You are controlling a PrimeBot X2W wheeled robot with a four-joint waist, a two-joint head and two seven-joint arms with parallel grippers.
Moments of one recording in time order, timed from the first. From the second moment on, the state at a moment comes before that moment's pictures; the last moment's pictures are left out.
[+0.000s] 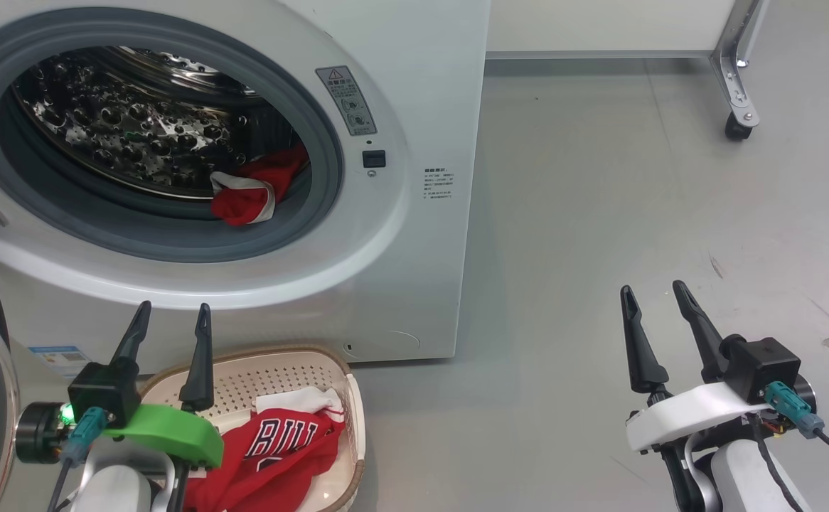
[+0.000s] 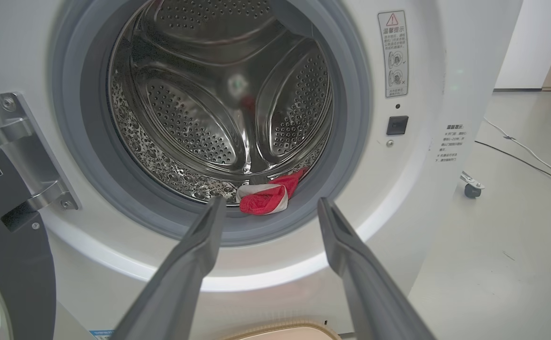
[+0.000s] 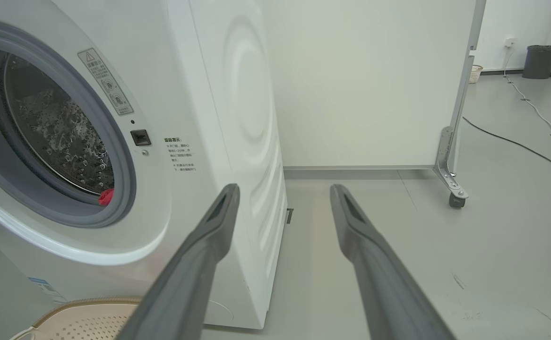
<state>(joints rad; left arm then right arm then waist) -0.17 0.05 -0.05 0.35 -0.19 -0.07 -0.25 -0.09 -0.05 0.15 0.24 0.30 0.12 -0.25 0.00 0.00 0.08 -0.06</state>
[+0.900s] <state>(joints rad) -0.10 0.05 -0.07 0.27 -0.19 -0.07 -0.25 -0.07 -0.05 0.16 0.24 0.30 0.12 -0.25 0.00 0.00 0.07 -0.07</state>
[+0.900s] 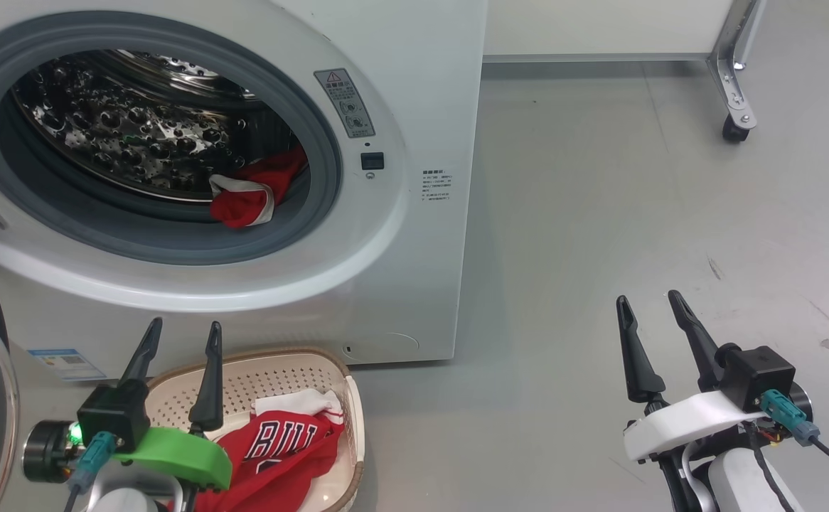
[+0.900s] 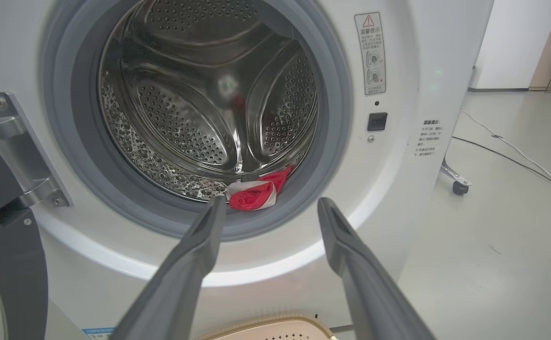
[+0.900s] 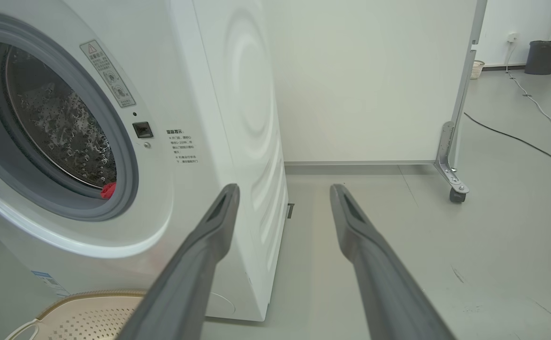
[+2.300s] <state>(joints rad) -0.10 0.06 -0.07 0.21 -0.16 -0.04 -0.25 -0.07 -0.05 0.17 0.20 0.30 0.12 -0.25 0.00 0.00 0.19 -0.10</state>
